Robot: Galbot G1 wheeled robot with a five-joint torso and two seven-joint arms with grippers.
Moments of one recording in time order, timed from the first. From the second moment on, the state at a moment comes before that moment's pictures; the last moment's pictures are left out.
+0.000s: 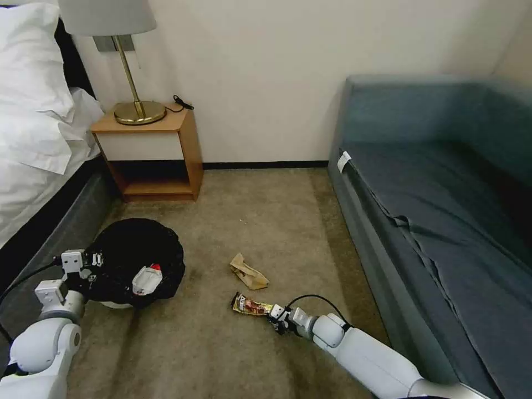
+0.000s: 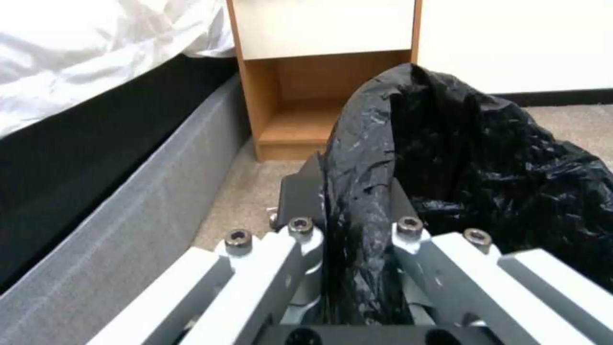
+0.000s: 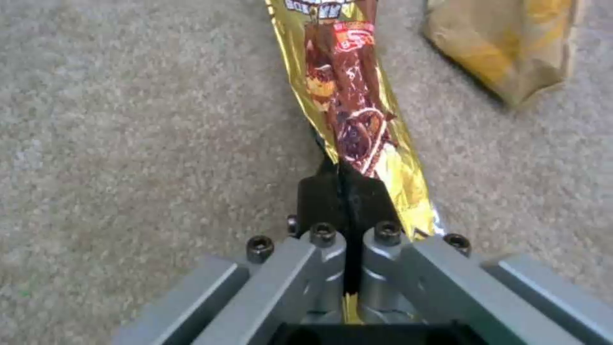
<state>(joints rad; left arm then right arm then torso) 1.34 -1.11 -0.83 -1.69 -0.39 0.09 0.04 -0.74 1.22 -0.44 0.96 0.14 0.02 -0.29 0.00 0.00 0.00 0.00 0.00</state>
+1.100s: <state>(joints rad) 1.34 -1.17 -0.79 -1.70 -0.33 0.07 0.06 -0.62 1.05 -0.27 1.21 0.22 0.11 -0.22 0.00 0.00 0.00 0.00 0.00</state>
